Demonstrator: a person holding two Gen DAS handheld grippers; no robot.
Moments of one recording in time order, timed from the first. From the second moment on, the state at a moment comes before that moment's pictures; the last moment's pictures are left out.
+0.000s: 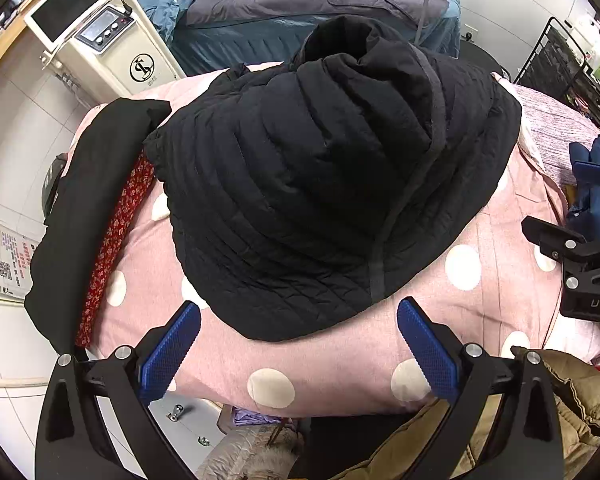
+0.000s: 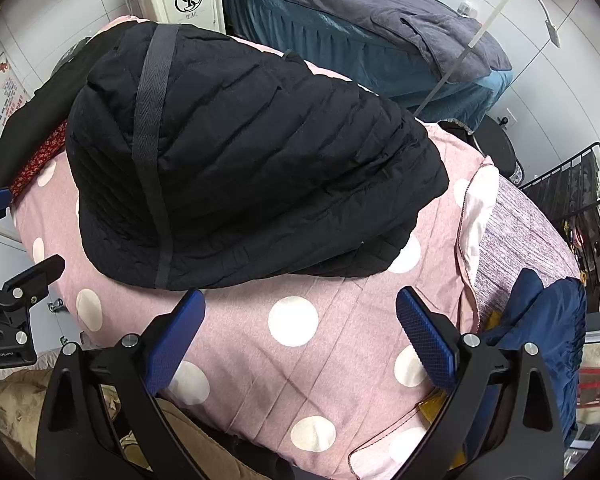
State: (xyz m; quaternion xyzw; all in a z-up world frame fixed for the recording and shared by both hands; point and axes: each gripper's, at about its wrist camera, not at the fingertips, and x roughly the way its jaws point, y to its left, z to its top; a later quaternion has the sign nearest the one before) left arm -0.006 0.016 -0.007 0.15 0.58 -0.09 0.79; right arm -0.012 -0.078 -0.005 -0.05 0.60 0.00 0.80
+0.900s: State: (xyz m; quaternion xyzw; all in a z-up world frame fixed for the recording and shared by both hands) left arm -0.007 0.016 -0.012 0.15 0.59 -0.09 0.79; right arm -0.018 -0.076 -0.008 -0.05 0.60 0.00 0.80
